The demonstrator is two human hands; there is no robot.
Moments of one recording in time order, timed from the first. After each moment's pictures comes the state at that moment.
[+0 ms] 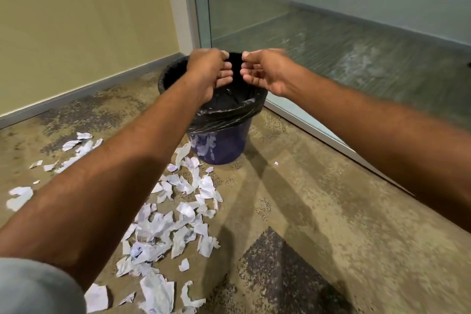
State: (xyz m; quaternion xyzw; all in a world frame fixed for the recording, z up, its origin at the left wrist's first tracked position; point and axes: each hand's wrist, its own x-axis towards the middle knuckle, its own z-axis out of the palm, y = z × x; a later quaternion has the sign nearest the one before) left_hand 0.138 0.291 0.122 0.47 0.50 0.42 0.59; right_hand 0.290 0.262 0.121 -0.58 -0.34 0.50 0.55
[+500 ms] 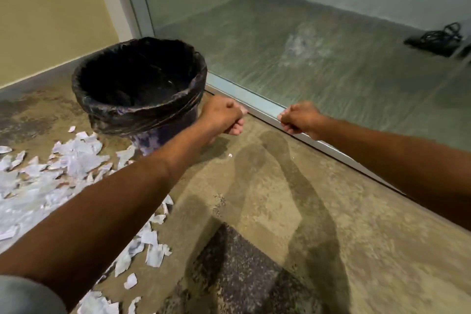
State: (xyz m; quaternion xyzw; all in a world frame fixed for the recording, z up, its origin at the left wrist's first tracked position) left_hand 0.268 0.212 0.010 0.65 0.45 0.22 0.57; right_hand 0.506 0.137 -0.025 -0.79 -0.35 0.35 0.36
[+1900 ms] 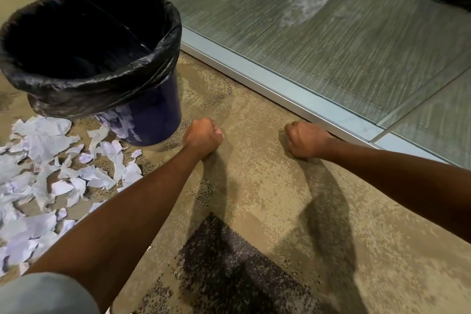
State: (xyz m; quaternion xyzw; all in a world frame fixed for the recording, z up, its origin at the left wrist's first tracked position) left_hand 0.274 0.226 -0.144 0.77 0.56 0.07 0.29; right_hand 0.550 0.091 -0.141 -0.72 -0.69 0.08 -0.09
